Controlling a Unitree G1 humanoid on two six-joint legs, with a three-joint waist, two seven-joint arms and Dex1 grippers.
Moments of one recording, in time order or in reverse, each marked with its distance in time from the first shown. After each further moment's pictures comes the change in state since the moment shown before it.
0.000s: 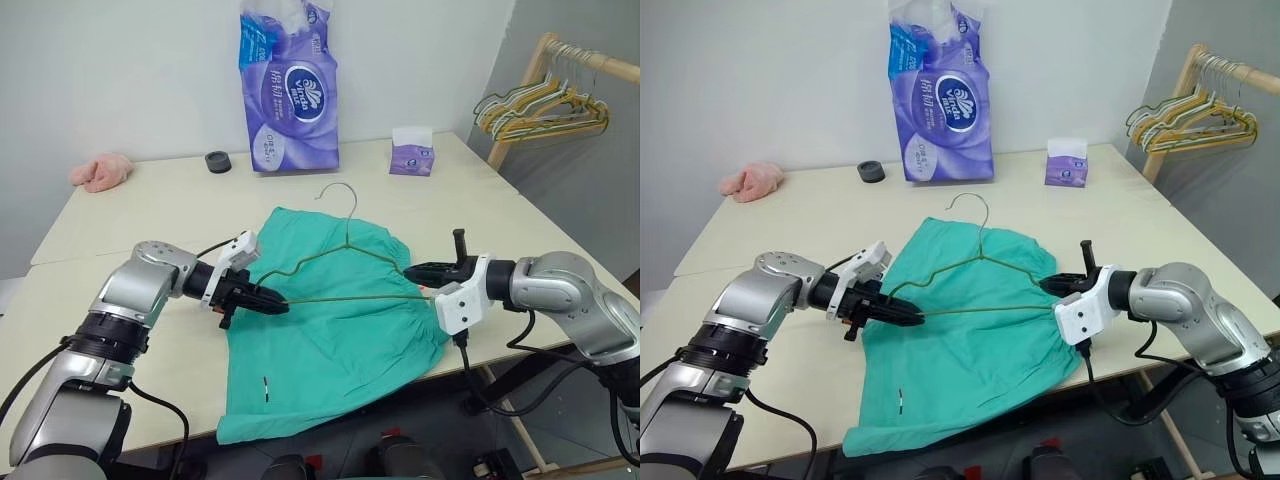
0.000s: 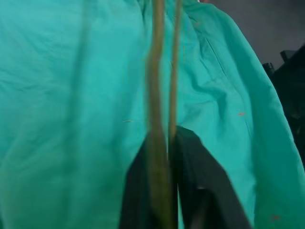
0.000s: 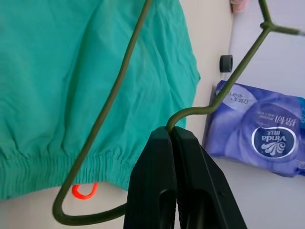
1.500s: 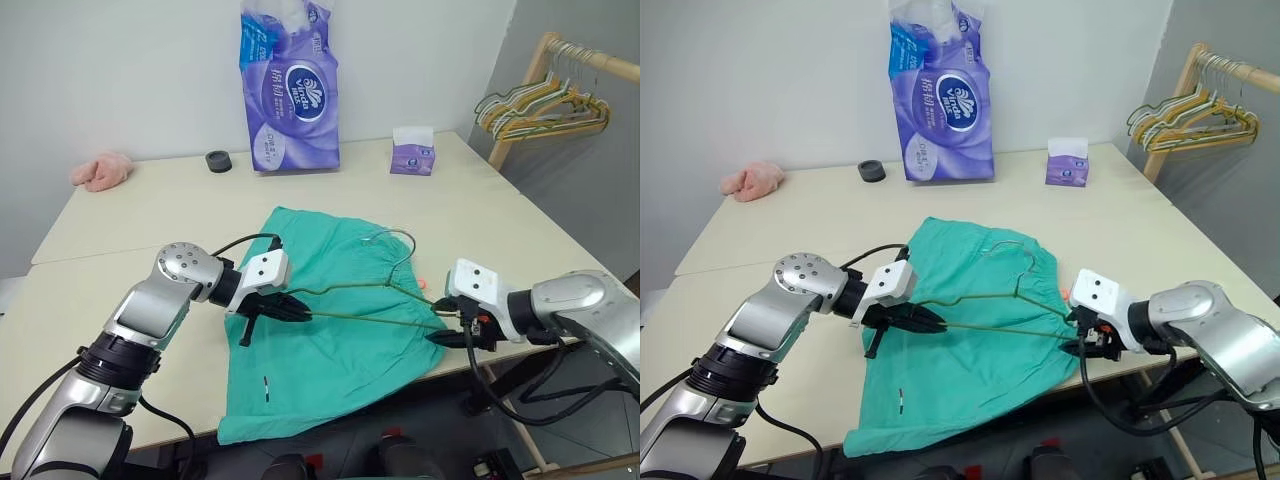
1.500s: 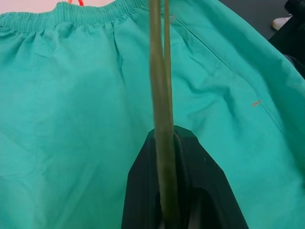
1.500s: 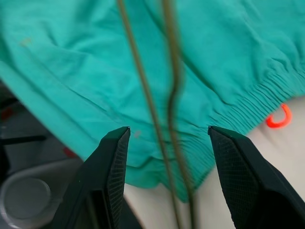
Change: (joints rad) left arm 0.092 -0.009 -0.021 -0.276 0.081 -0.265 0.103; right arm 0.054 -0.124 -0.037 -0.374 0.694 1.356 0.041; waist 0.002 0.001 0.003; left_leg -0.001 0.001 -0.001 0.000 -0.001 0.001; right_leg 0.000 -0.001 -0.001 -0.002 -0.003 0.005
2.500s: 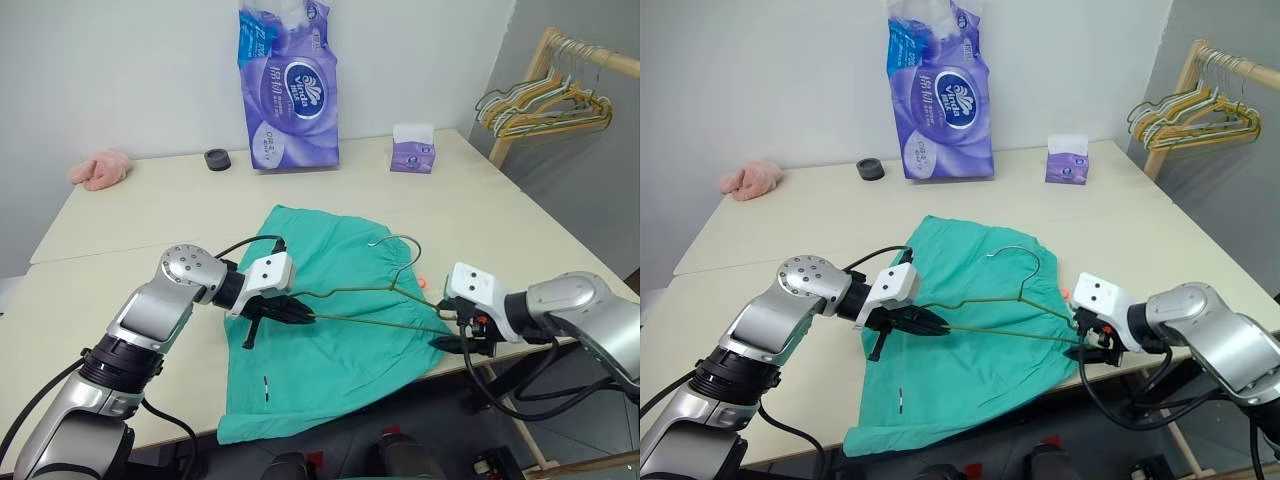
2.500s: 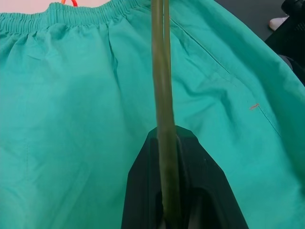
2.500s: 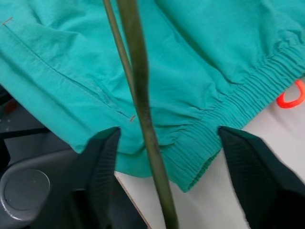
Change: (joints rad) left arm 0.007 -0.012 -0.003 -0.033 0.006 0.024 0.013; right arm -0.004 0.003 0.046 0.014 -0.004 0.037 0.034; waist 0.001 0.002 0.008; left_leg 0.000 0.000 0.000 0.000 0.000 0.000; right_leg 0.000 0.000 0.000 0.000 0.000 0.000
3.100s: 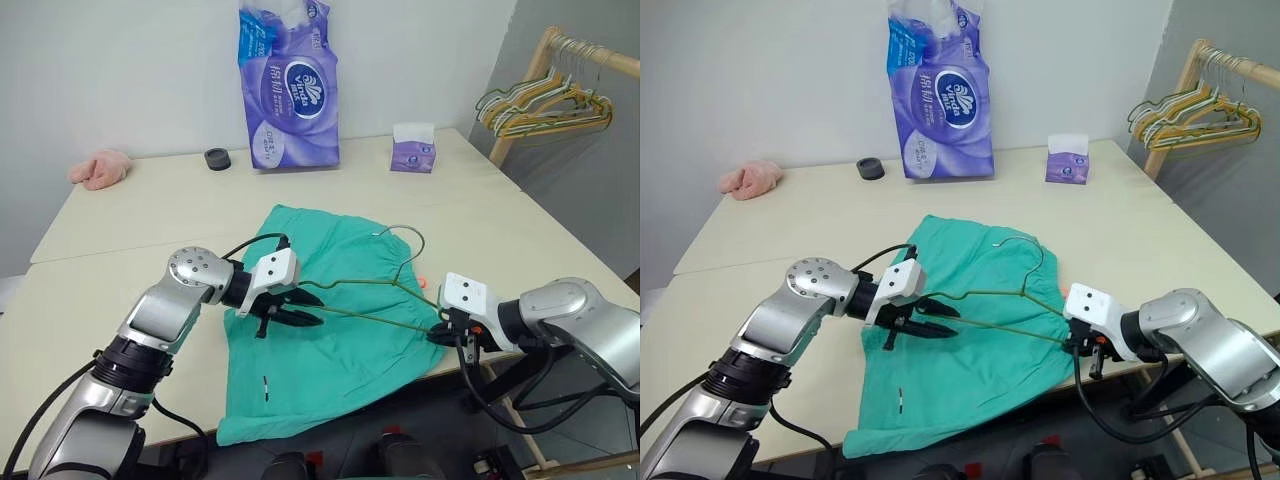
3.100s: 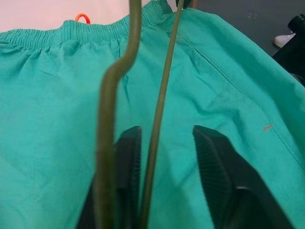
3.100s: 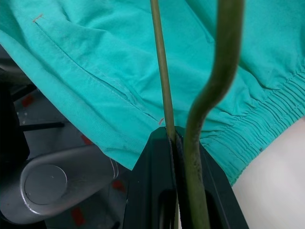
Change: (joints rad) left arm 0.002 -0.059 0.008 0.035 -0.021 -0.012 0.041; right arm 0.011 0.006 0.012 -0.040 0.012 0.019 0.013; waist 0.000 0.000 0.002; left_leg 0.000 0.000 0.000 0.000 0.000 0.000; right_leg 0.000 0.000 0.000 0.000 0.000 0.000
